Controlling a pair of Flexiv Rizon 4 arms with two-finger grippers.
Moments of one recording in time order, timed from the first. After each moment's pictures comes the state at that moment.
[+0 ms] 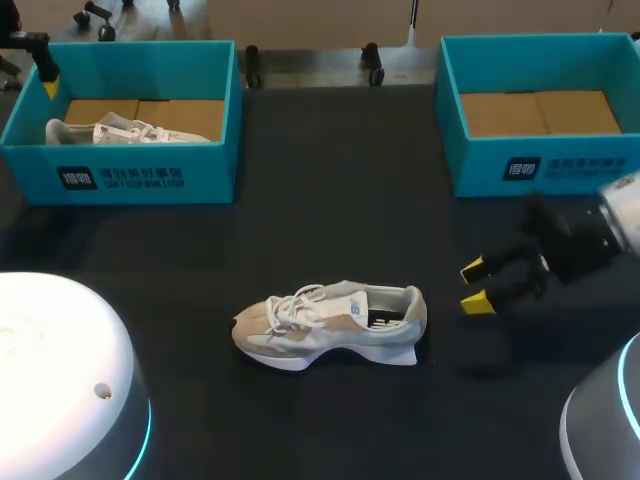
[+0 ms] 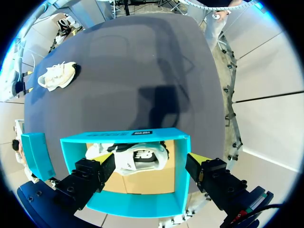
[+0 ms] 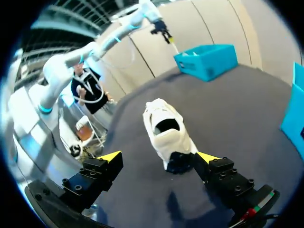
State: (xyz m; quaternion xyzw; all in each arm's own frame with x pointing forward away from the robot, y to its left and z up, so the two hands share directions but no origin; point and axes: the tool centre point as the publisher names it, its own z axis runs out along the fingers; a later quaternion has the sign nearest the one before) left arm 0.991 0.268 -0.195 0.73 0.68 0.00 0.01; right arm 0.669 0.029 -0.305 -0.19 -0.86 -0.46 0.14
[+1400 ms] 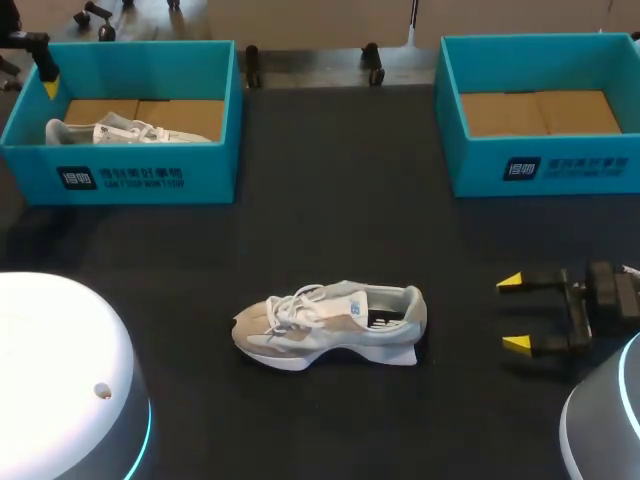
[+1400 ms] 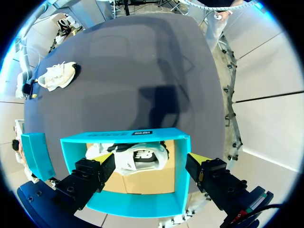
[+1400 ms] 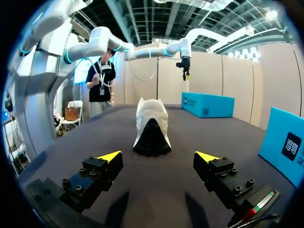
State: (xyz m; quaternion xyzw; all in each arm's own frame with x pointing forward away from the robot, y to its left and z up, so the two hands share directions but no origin) left arm 0.991 0.268 -0.195 0.73 0.68 0.00 0.01; right arm 0.685 -0.030 -0.385 -0.04 -0.79 -0.61 -0.05
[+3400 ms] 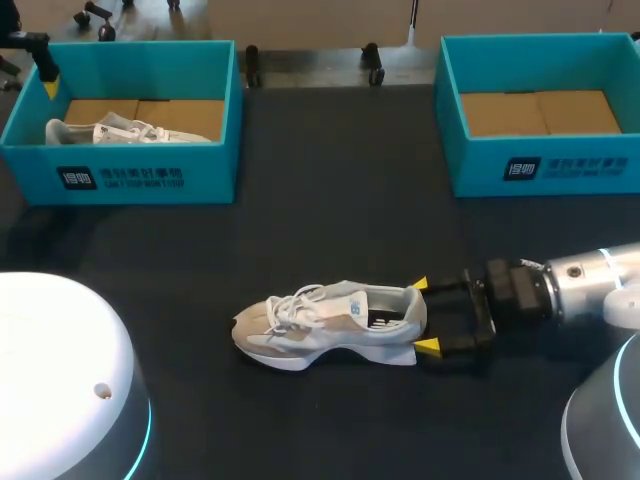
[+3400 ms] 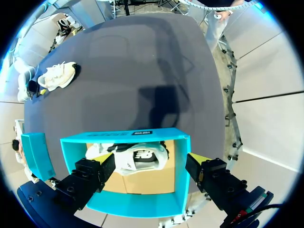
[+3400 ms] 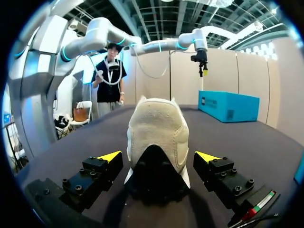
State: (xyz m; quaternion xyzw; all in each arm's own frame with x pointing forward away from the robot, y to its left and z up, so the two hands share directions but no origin) left arm 0.991 0.268 -0.195 0.73 0.68 0.00 0.01; right arm 0.688 0.097 -0.397 0.00 -0.79 -0.61 0.01
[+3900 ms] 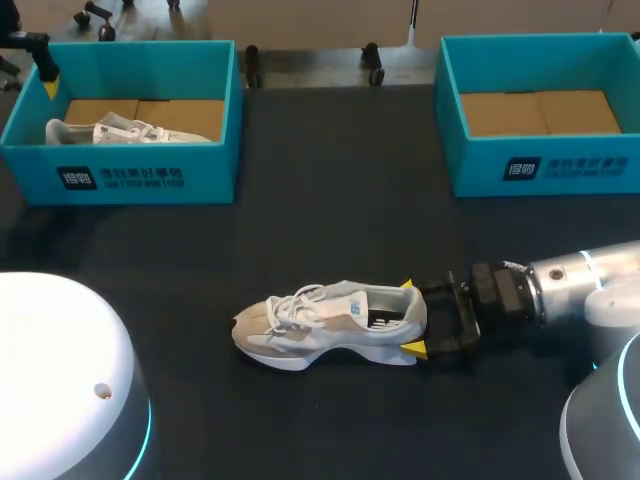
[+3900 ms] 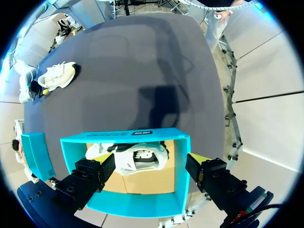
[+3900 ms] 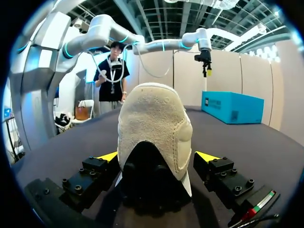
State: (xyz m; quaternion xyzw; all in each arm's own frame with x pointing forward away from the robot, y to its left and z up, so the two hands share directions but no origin) left arm 0.991 0.268 -0.195 0.73 0.68 0.00 0.01; right arm 0.691 0.116 -0.409 0.02 -0.78 -0.62 0.01
